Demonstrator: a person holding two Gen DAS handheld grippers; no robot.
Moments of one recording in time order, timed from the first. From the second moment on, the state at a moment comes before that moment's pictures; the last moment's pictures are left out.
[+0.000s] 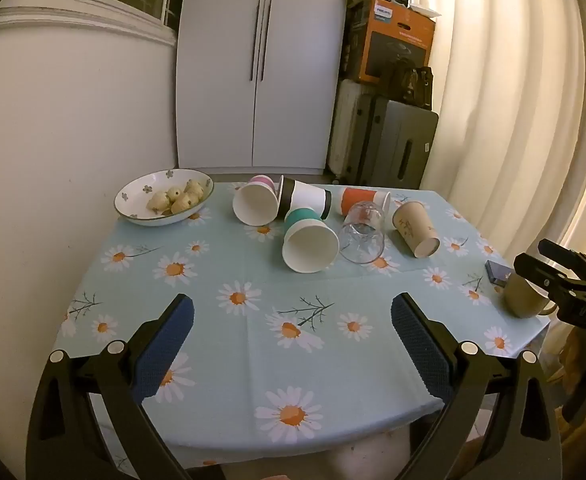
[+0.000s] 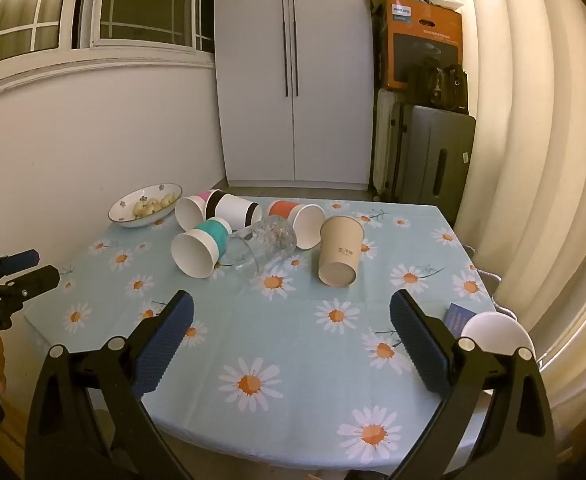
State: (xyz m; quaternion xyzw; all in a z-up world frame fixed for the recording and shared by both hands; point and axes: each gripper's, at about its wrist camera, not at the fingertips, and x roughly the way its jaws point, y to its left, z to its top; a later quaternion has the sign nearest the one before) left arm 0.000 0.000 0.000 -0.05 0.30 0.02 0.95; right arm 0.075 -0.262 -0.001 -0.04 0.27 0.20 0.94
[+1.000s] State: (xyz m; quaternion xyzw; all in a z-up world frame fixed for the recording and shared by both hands) left arm 0.000 -0.007 -0.002 -0.05 0.30 0.02 0.95; right arm 0.077 -0.260 -0.007 -0.04 0.28 0.21 0.94
